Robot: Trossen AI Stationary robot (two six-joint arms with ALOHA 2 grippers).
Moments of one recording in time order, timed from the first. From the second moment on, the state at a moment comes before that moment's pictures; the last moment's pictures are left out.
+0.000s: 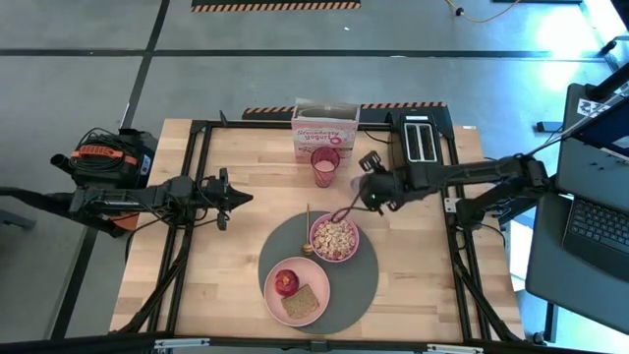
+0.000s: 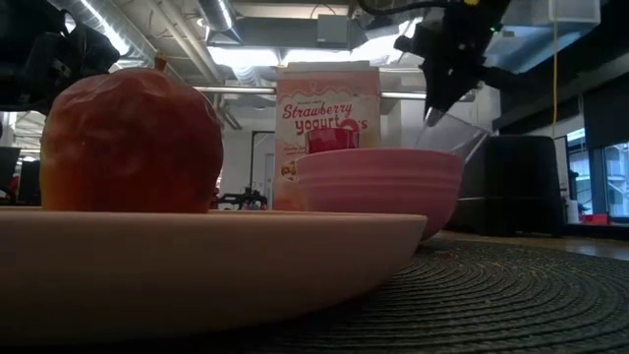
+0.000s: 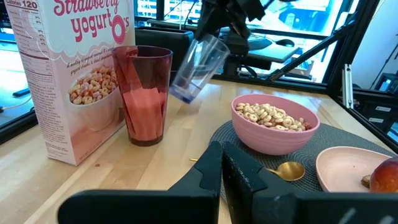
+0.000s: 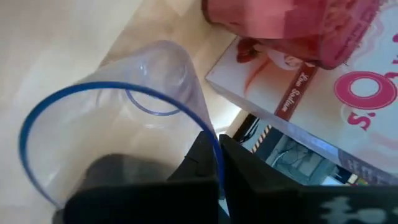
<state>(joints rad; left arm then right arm) 0.06 0.13 0.01 0.02 -0.08 -0.12 0.04 1.44 1.19 -0.96 0.55 -0.80</state>
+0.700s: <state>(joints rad) 0.06 0.13 0.01 0.02 -0.09 -0.07 -0.21 1.44 1.19 -0.87 0.18 -1.03</state>
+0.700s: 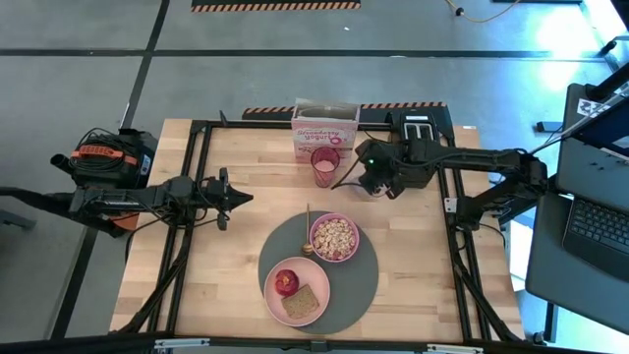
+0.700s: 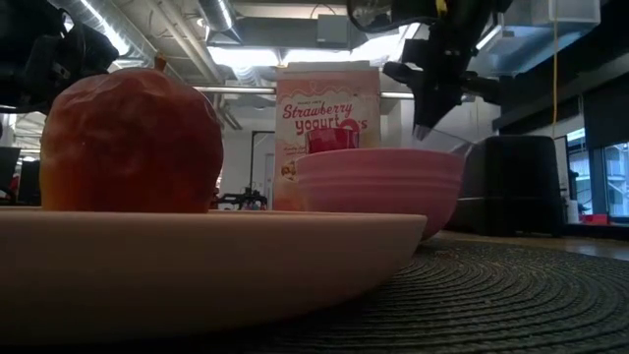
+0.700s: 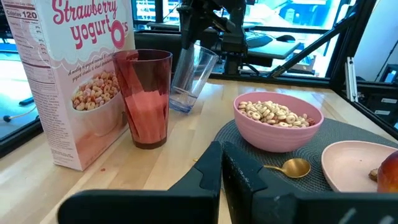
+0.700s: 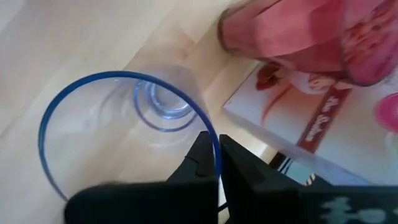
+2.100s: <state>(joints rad) 0.06 0.13 0.01 0.02 -0.09 -0.04 -0.26 1.44 1.25 -0.81 0.18 -1.09</state>
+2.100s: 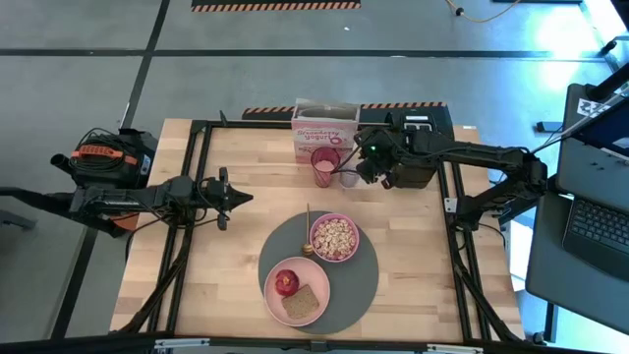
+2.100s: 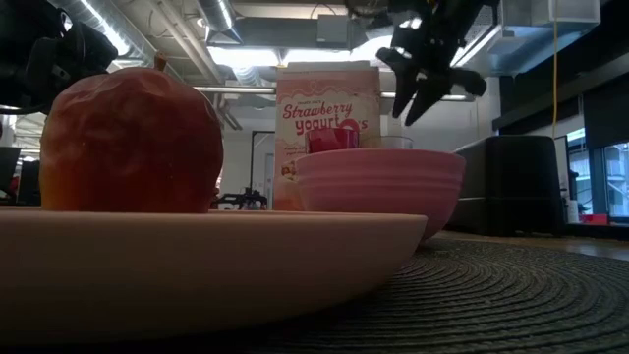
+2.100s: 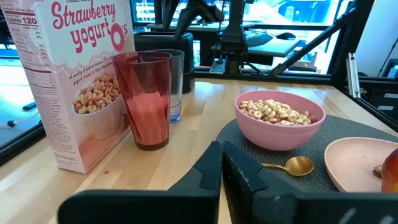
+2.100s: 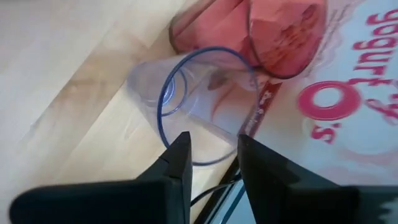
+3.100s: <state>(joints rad) 0.06 0.13 0.01 0.15 0.08 -0.07 0.05 0.57 0.24 0.37 0.08 -0.39</state>
